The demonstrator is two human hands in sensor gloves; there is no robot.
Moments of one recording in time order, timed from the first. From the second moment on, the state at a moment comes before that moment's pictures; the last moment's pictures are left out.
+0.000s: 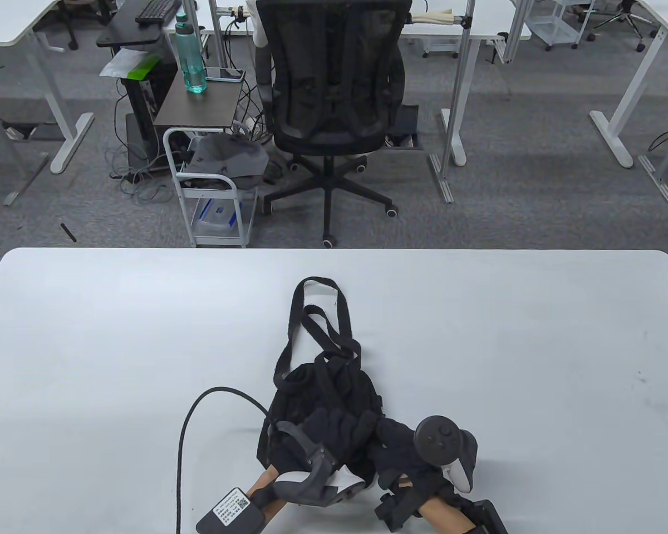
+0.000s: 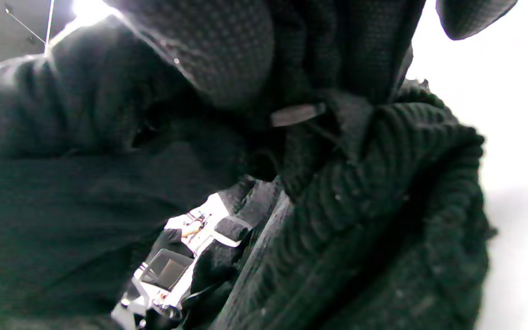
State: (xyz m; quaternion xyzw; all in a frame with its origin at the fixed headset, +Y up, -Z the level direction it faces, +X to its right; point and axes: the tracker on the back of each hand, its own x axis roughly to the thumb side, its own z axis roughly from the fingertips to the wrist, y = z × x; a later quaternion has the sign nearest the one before) left_hand -0.053 -0.762 -0.293 0.25 -0.38 -0.13 0.88; right_hand 0.114 -0.773 -0.306 0.11 -0.01 0.88 0.46
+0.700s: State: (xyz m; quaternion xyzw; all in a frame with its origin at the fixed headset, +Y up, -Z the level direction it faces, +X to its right) left_hand -0.060 -0.762 -0.307 0.14 -0.37 -0.04 0.92; right_hand 0.117 -0.765 -0.307 0.12 -0.01 0.88 0.46
